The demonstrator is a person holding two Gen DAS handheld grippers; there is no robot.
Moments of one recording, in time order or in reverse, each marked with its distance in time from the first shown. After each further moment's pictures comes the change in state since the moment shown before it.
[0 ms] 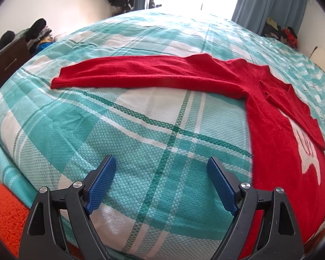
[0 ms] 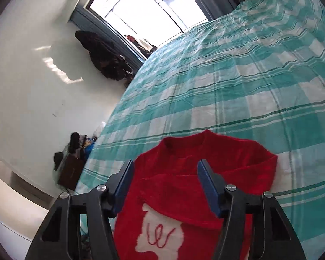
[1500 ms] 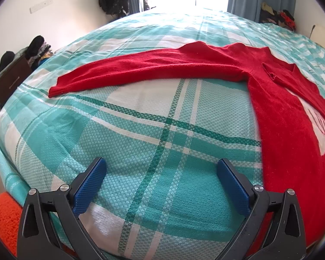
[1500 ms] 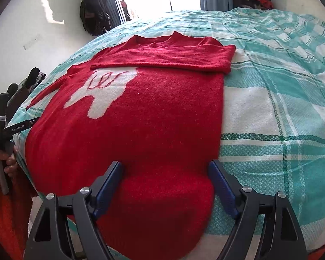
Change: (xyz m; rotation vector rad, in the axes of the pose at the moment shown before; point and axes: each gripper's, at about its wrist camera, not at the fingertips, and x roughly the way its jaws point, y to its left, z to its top) left arm 0.010 -0.020 -0.014 0.109 -0.020 0.088; right arm -0.017 -0.009 -0.263 -0.203 0.074 -0.293
